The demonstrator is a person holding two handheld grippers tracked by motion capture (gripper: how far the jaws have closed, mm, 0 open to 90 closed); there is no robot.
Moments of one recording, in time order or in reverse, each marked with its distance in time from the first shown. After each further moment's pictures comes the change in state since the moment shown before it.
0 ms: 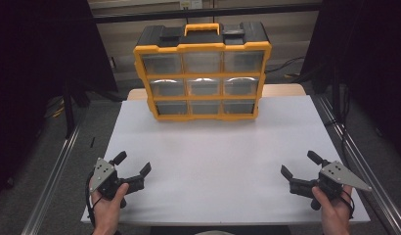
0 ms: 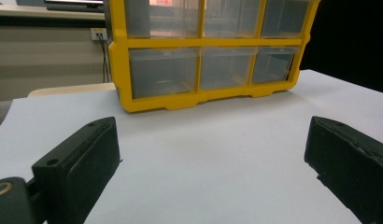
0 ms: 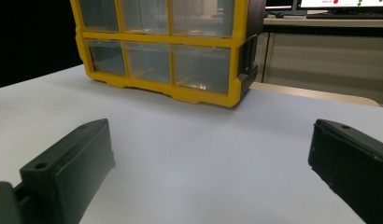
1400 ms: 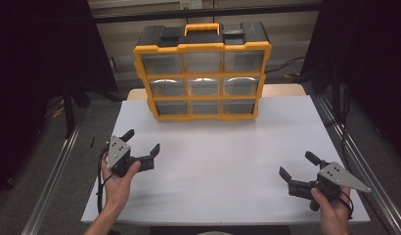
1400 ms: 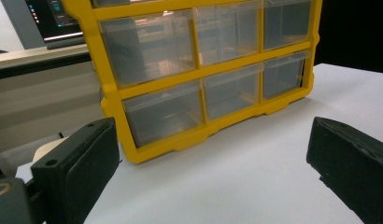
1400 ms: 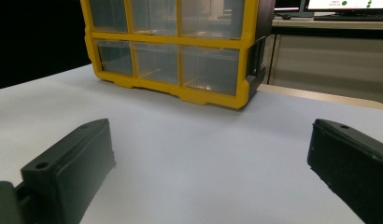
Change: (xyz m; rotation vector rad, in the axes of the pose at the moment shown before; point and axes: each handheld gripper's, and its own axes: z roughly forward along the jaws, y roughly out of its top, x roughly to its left) left arm -0.004 0.044 0.052 -0.004 -0.001 0.225; right arm 0.005 0.000 0.000 -0.001 0.019 -0.008
